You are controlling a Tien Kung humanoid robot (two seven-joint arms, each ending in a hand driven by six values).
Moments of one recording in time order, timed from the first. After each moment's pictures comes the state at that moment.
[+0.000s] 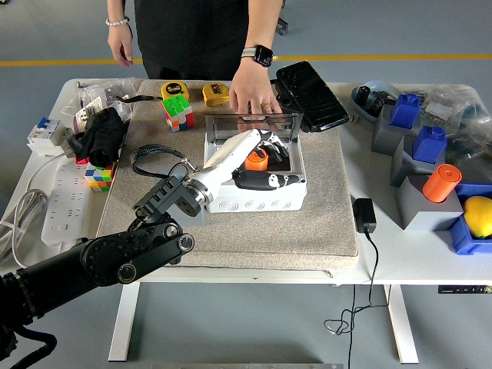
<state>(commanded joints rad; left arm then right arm) -0.74 0.09 -0.43 -1.02 1.36 0.43 -0.08 -0.02 -0.20 0.74 0.44 0.02 -0.32 0.09</state>
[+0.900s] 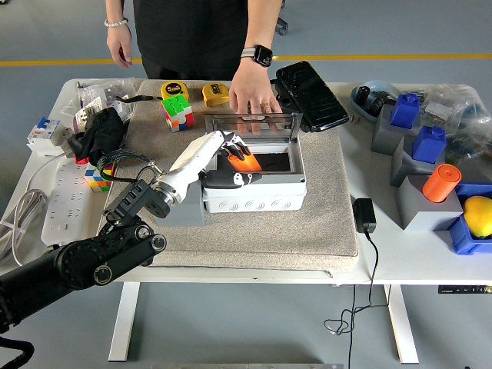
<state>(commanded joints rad) -0.67 0.19 -0.48 -1.01 1.38 0.43 -0.08 -0.02 -0.20 0.76 0.45 0.00 -0.32 0.10</state>
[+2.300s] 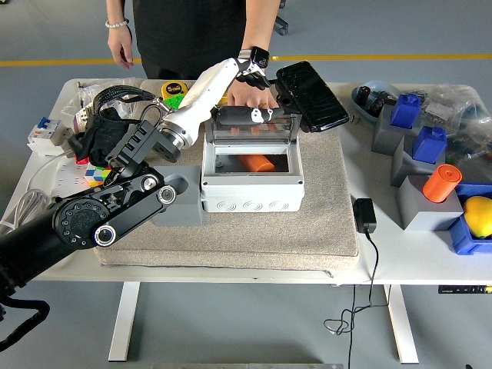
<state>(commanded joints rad) -0.83 0.16 -0.61 -1.11 1.51 0.39 0.04 -0.02 -0.21 0.75 0.45 0.00 -0.33 0.10</state>
